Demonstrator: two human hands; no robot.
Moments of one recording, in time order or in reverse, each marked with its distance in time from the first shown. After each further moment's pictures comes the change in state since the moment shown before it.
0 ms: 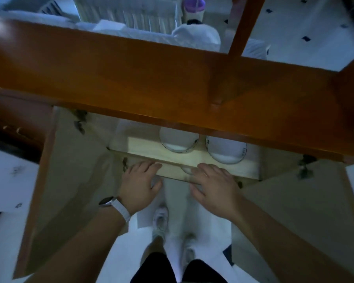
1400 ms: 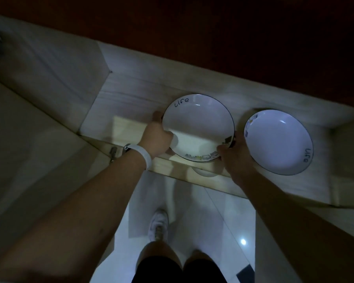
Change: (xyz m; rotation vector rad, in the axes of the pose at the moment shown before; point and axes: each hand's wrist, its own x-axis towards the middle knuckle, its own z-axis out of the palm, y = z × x) left_hand 0.231 -0.110 0.180 -0.763 0.061 -0.377; right_hand 0.220 0.130 0.238 1.042 0.293 0.669
